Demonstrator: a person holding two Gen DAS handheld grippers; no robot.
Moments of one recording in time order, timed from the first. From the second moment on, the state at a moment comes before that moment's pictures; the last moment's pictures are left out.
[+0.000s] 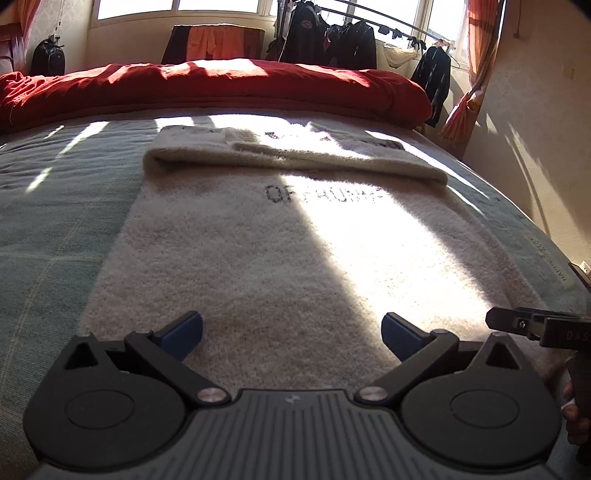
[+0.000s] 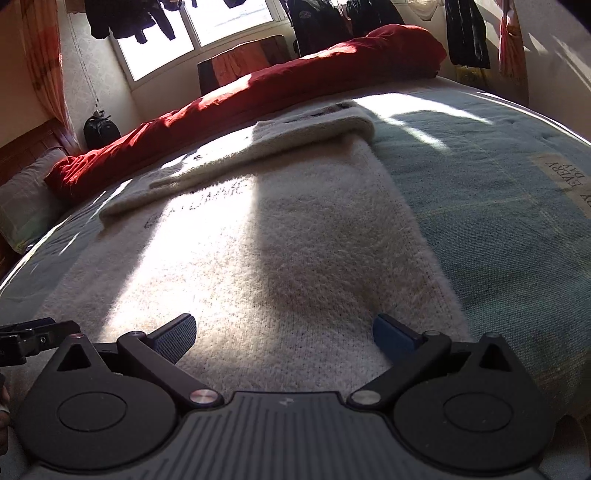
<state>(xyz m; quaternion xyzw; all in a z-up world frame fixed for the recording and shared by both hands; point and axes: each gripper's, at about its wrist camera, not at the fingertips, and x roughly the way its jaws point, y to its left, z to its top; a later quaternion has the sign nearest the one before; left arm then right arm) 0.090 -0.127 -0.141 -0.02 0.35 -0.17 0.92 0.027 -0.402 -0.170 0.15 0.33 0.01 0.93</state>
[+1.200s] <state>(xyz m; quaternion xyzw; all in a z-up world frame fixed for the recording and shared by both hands) 0.201 -0.091 -0.156 -0.12 0.39 -0.12 0.91 0.017 -0.401 -0.179 0.13 0.27 0.03 0.95</state>
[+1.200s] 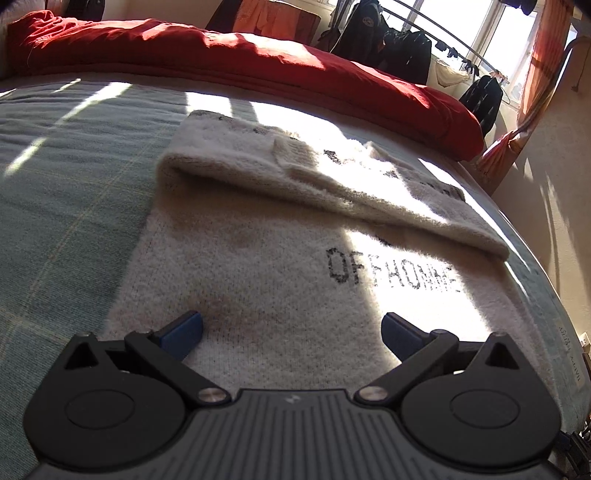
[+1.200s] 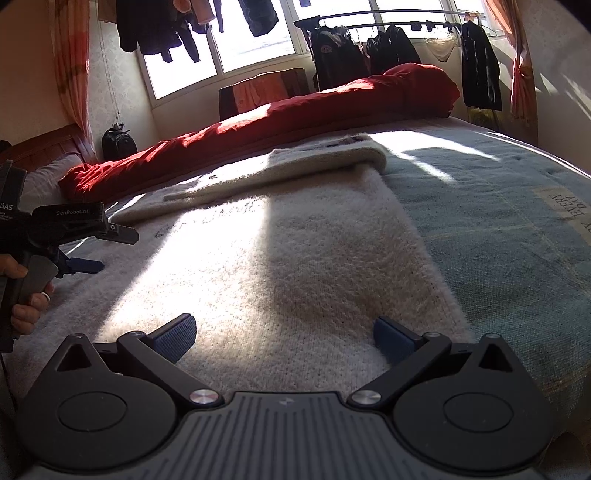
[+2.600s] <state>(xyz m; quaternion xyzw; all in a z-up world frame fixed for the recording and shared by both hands) 0.291 -0.108 -0.120 -0.05 0.38 -0.13 0.91 0.020 -0.401 -0.182 0.12 0.27 0.03 0.95</state>
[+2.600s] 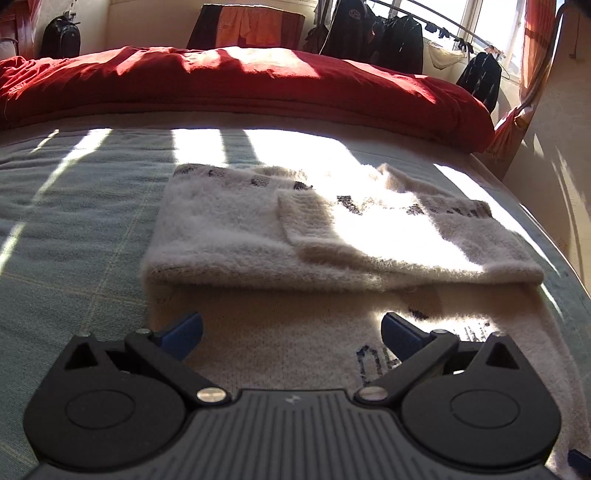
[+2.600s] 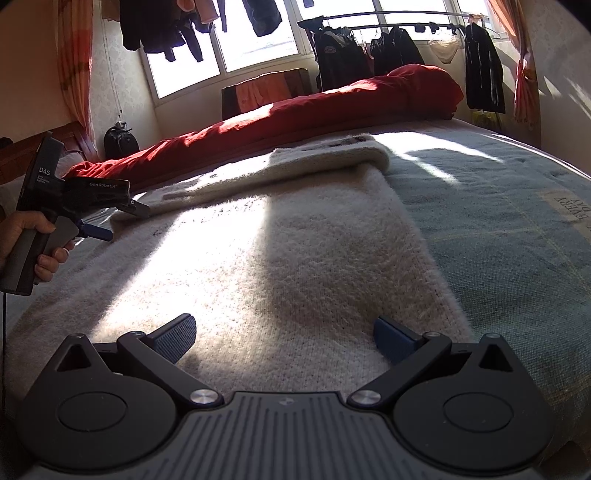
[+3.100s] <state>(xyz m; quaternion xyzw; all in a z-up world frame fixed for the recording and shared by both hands) 0.341 -0.107 -0.132 -0.04 0.40 -0.09 0.91 0.022 -0.403 -0.180 0.13 0.27 0.04 0.95</state>
